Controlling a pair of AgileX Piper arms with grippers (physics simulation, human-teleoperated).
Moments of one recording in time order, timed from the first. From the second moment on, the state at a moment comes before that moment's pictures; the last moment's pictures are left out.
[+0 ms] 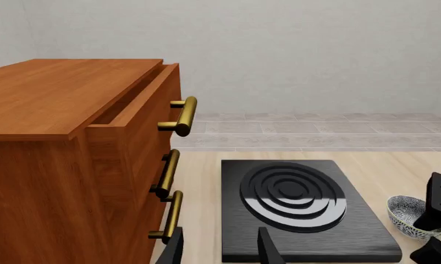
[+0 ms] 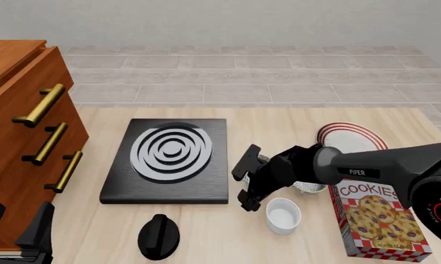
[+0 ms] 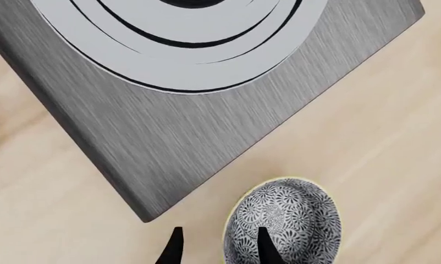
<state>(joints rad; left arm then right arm) 0.00 0.01 0.00 -0.01 0.00 0.54 1.92 -1.06 0.33 -0.47</state>
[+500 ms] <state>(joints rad) 0.00 0.01 0.00 -0.01 0.00 0.53 1.93 -1.09 0.33 -0.49</state>
